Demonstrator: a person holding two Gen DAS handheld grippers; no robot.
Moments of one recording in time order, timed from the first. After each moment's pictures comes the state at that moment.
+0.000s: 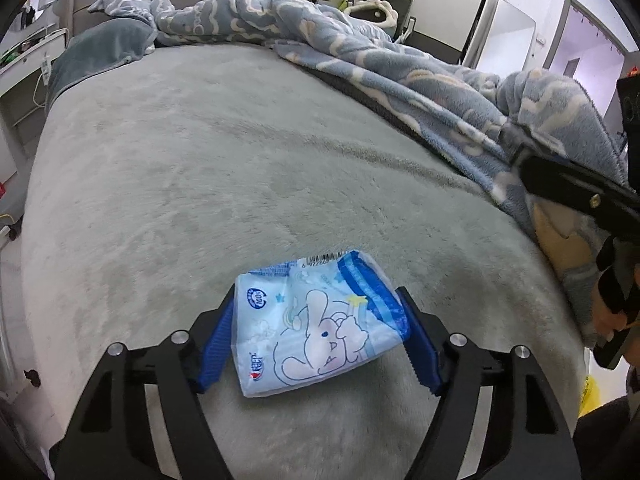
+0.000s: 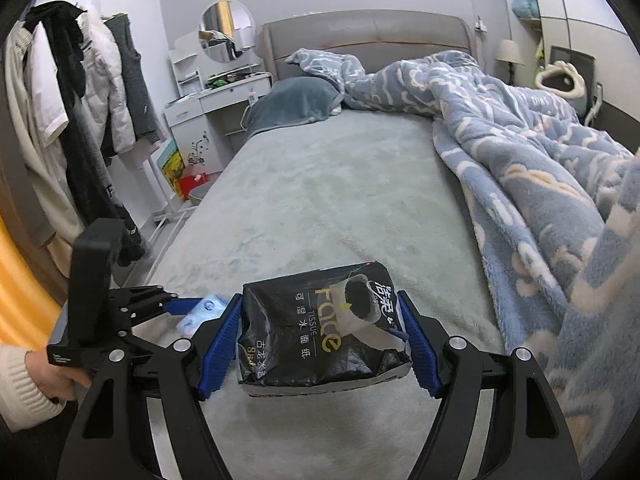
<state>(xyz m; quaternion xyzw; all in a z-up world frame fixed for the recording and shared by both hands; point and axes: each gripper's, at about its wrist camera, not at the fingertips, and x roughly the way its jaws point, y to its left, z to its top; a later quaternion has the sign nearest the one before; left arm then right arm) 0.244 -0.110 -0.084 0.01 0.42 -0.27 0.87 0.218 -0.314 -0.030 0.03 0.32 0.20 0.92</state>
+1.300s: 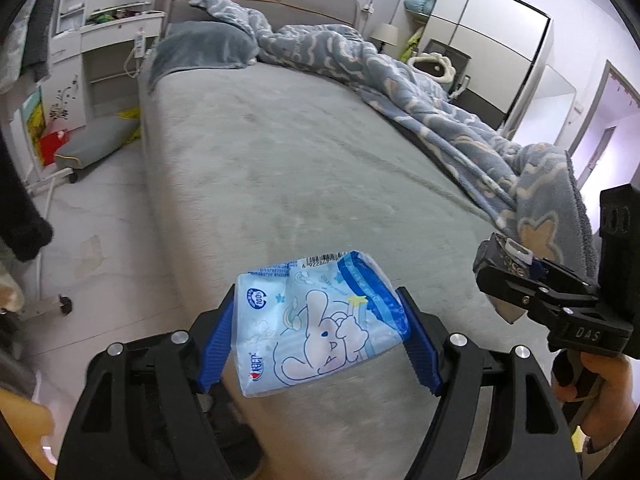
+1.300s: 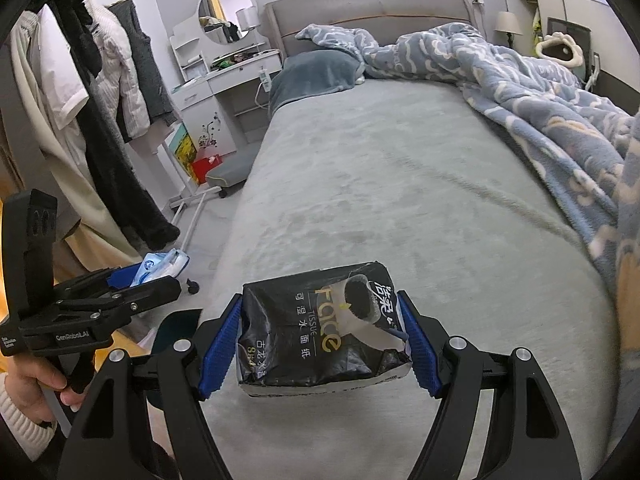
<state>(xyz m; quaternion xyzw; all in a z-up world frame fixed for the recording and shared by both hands) 0.140 0.049 -0.032 -0.07 0.39 -0.17 0.90 0.143 -0.186 -0.038 0.05 0.37 0.20 0.91</state>
